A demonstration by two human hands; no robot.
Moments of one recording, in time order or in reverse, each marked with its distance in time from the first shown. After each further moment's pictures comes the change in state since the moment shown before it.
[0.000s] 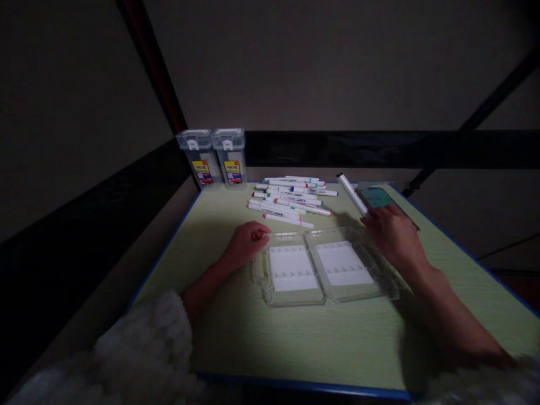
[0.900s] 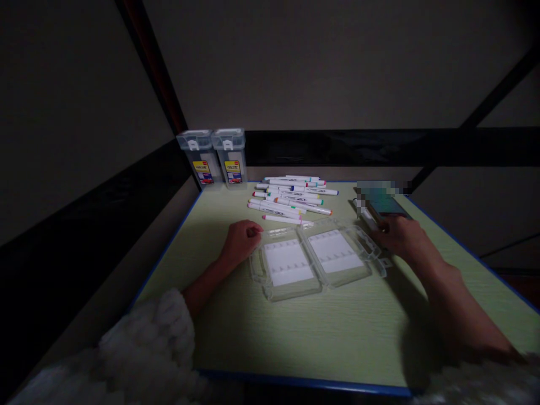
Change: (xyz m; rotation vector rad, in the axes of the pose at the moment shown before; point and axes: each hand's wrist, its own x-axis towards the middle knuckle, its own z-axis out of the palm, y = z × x) left_hand 0.001 -0.002 -0.005 0.128 0.084 -0.117; right_hand 0.002 0.023 0.008 -0.123 -0.337 0.223
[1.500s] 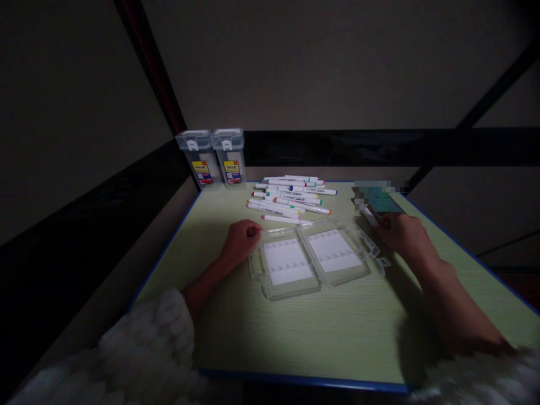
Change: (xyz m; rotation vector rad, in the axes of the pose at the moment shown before) left_hand 0.000 0.000 0.000 -0.004 0.006 0.038; right_hand 0.002 0.006 0.002 0.018 0.106 -0.002
